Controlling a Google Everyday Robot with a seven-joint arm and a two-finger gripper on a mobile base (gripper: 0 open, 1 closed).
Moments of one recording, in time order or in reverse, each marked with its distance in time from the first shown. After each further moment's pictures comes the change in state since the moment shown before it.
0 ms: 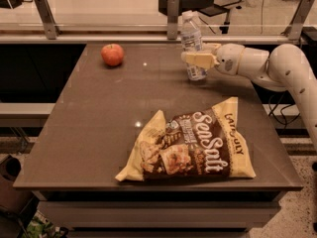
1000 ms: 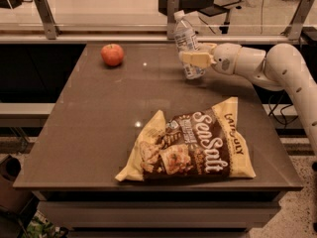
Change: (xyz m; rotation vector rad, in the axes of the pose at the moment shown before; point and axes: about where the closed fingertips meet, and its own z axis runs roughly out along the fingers) arm 0.000 0.005 0.009 -0.016 0.001 0.001
